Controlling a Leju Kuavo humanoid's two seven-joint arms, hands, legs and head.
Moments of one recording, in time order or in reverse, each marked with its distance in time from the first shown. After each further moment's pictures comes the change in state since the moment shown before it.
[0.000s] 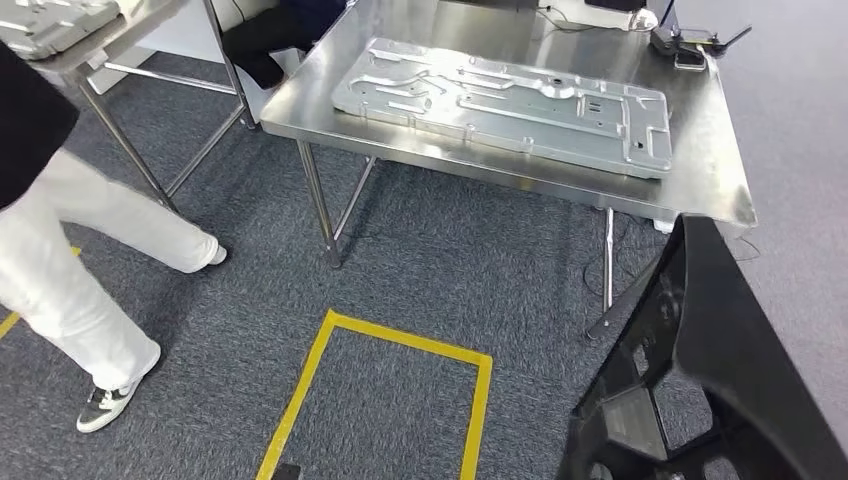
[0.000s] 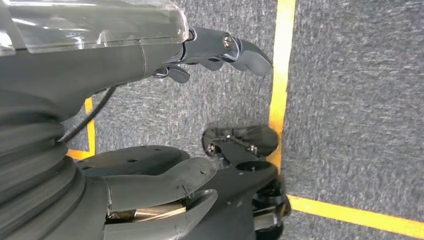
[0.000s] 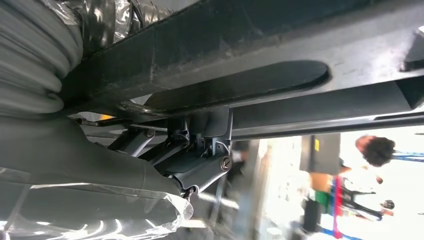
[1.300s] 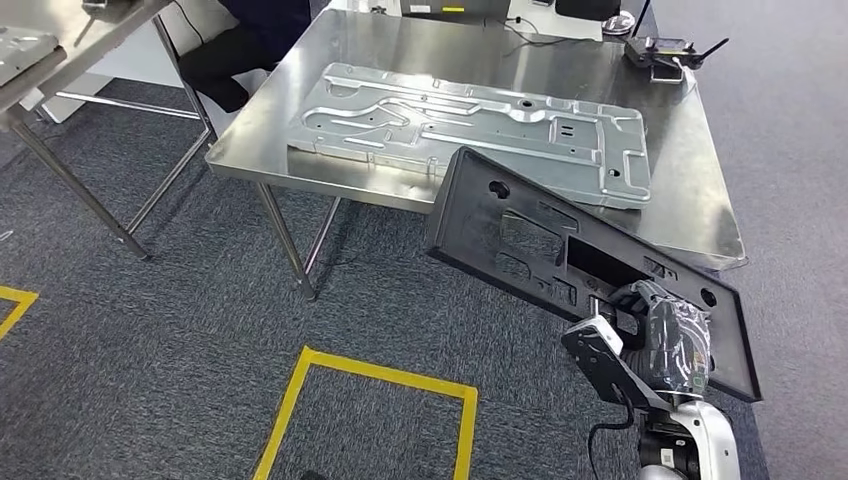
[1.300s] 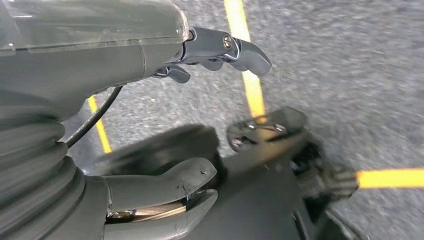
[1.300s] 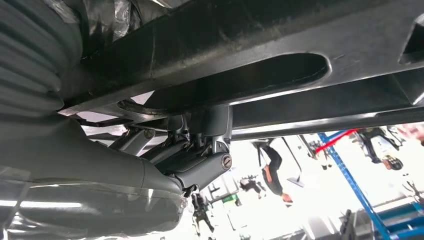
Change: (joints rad) left arm 0.000 0.008 -0.084 0.001 -0.134 -0.076 0.115; right arm -0.556 0.098 -0.312 0.269 0.893 0.486 0.623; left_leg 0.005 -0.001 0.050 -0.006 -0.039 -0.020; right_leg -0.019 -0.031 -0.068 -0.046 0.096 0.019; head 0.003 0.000
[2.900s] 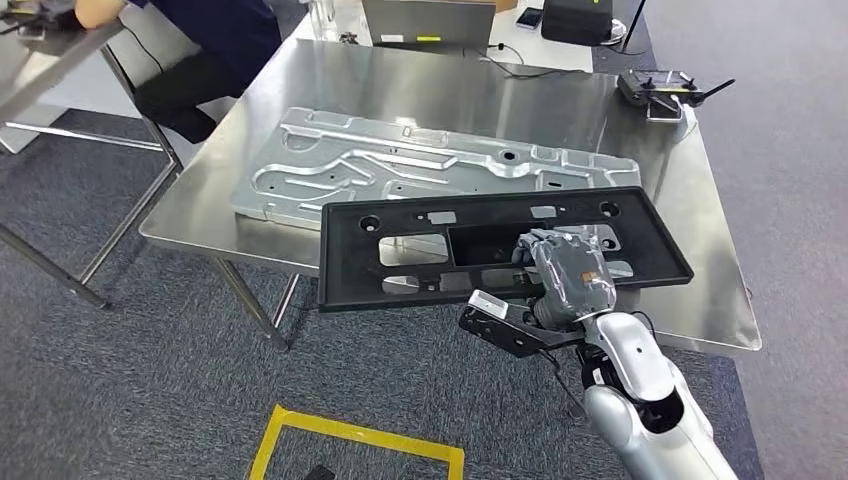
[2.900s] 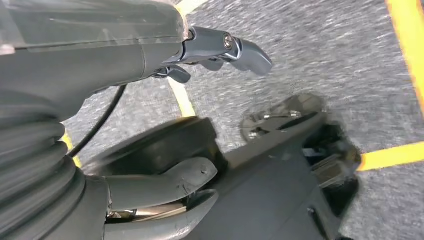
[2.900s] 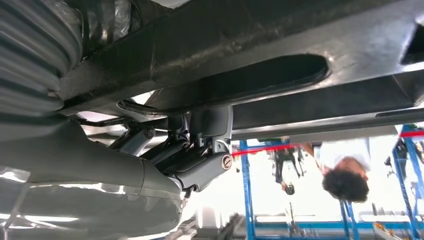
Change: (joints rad) left arm -0.015 0.013 -0.043 0.002 -0.044 -0.022 -0.019; right arm -0.373 0.002 0.286 0.192 0.118 0.288 -0.064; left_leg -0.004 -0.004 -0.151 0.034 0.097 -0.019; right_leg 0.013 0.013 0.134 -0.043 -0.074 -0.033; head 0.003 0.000
